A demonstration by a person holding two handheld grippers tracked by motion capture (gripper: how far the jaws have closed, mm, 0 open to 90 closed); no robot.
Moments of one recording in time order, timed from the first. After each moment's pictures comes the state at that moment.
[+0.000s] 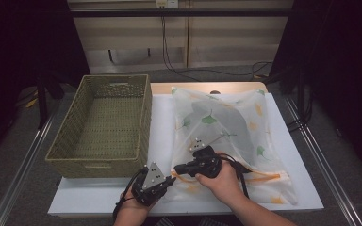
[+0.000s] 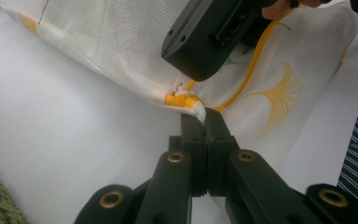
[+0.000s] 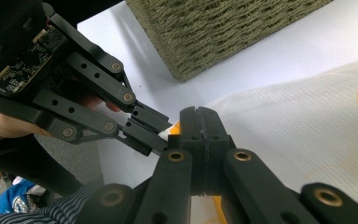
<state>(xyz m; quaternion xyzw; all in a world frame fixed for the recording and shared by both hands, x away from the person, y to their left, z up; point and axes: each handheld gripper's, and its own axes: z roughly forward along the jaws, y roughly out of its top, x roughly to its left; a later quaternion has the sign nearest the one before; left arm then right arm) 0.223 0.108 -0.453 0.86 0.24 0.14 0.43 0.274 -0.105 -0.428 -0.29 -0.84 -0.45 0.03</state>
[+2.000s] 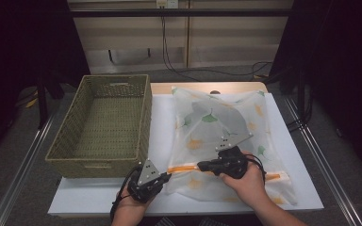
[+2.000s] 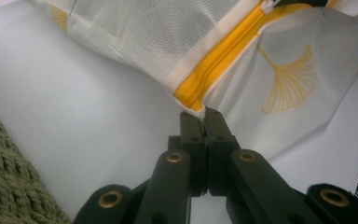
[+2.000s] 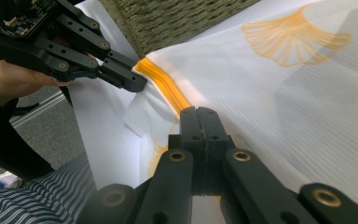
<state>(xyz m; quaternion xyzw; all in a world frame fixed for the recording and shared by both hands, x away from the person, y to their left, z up) 0.229 0.117 -0.451 0.85 0.27 0.15 0.43 0.256 -0.167 -0.408 -0.31 -0.84 -0.43 -0.03</state>
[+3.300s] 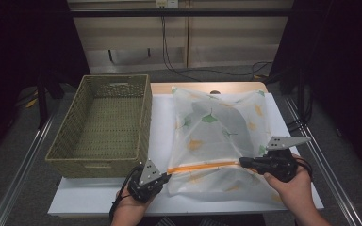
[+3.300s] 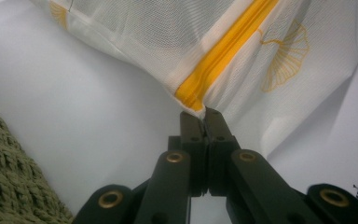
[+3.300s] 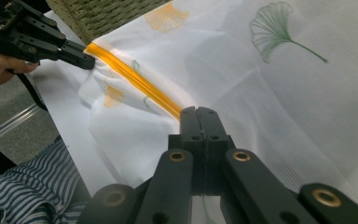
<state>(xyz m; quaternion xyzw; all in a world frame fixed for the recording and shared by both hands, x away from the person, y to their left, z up) 0.229 0.116 -0.451 0.86 0.27 0.15 0.41 0.225 -0.269 -0.385 -0.38 -0.81 -0.43 -0.09</state>
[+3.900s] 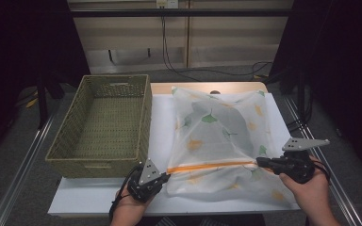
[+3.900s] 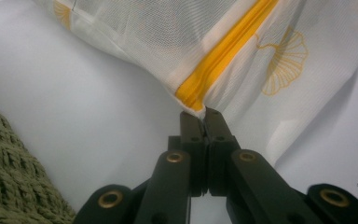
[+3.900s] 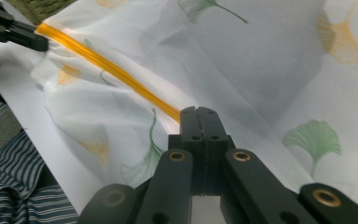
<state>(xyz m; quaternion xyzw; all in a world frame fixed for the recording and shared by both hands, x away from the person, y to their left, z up) 0.231 0.117 -0.452 0.86 0.27 0.15 0.41 0.218 -0.309 -0.391 -0.42 -0.80 -0.40 -0.13</state>
